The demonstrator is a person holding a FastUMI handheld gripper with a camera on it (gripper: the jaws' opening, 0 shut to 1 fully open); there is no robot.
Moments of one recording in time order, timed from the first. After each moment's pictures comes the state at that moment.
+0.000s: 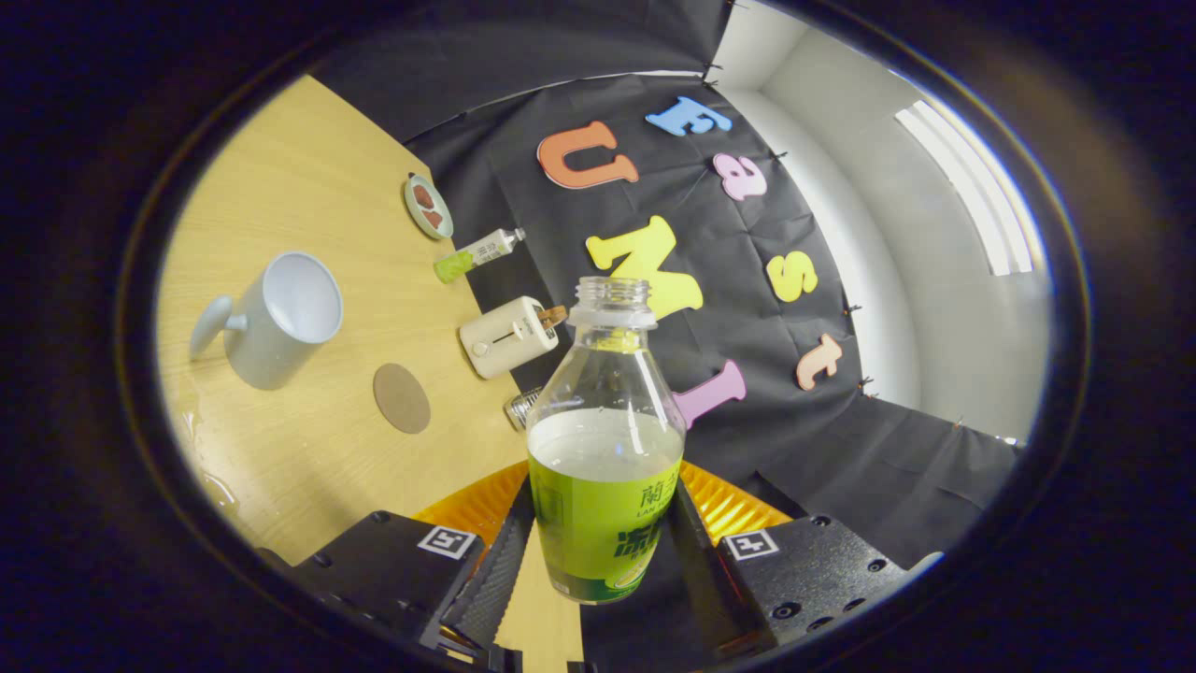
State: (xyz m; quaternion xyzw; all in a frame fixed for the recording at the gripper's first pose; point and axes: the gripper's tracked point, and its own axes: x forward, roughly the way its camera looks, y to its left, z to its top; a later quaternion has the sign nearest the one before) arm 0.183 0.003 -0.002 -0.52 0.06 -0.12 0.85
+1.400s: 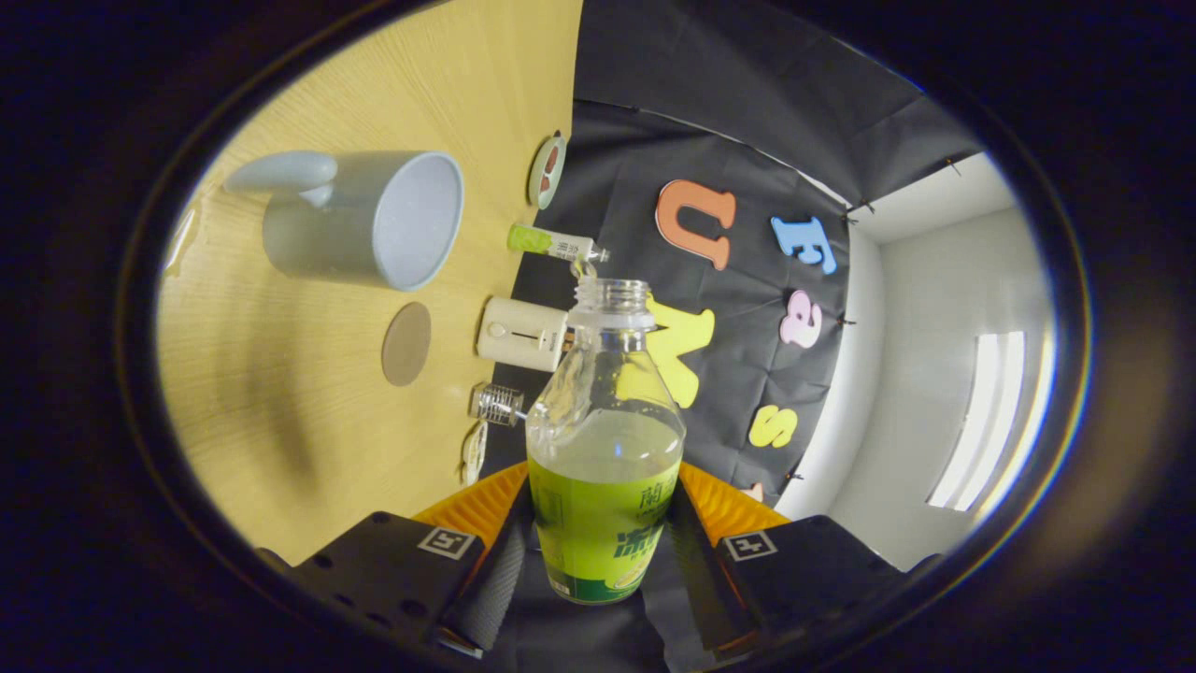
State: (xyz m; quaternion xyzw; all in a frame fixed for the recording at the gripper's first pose) arm 0.200 0.067 0.002 -0.75 0.00 -0.14 0.64
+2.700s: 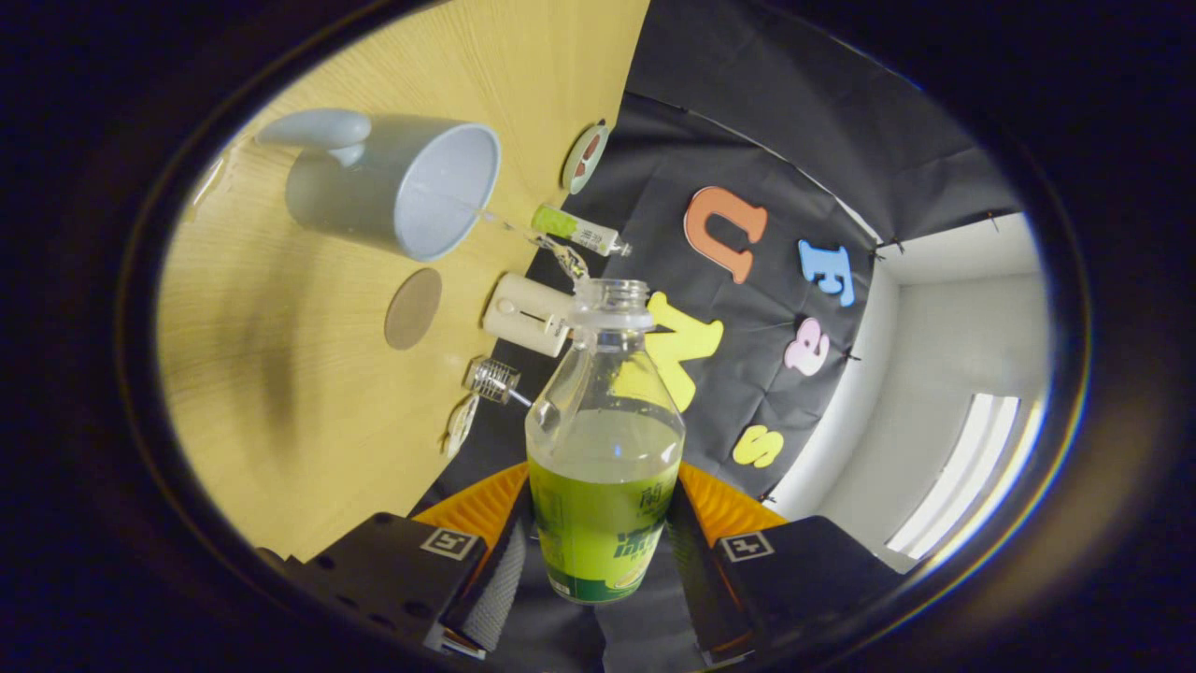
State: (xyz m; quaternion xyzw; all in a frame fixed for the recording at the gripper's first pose) arm 0.195 0.077 0.018 -0.80 0.02 -0.15 0.57
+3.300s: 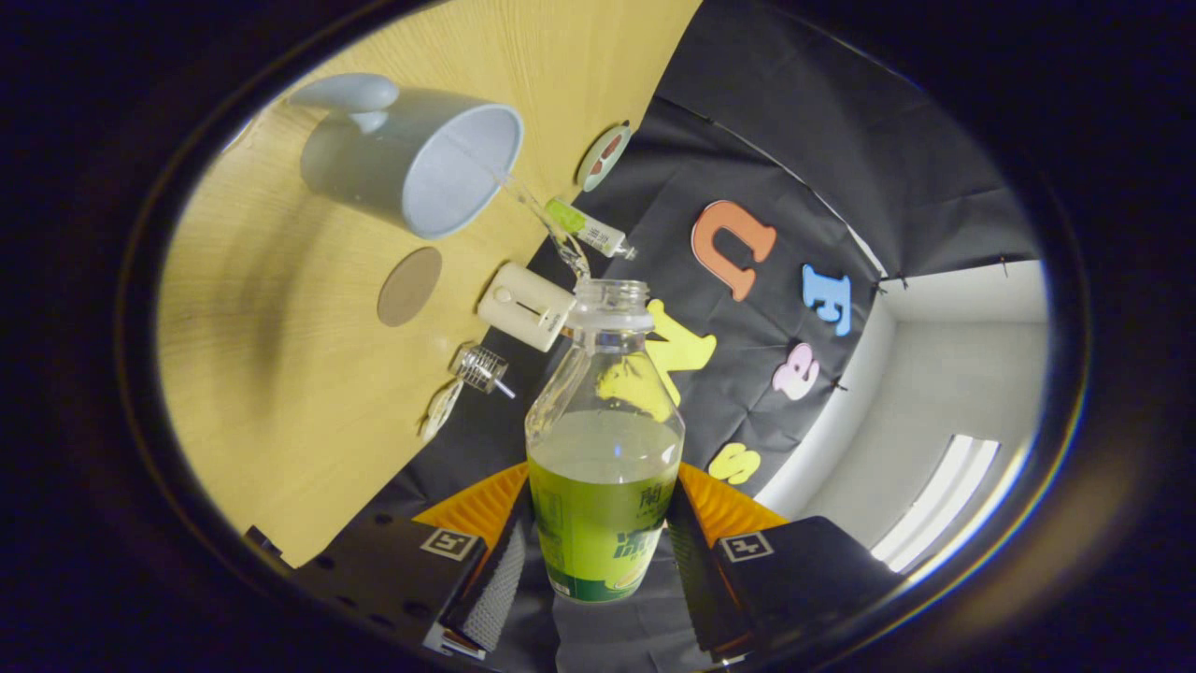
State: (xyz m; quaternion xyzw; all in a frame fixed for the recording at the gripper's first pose) arm 0.200 0.082 0.029 -0.84 0.01 -0.16 0.52
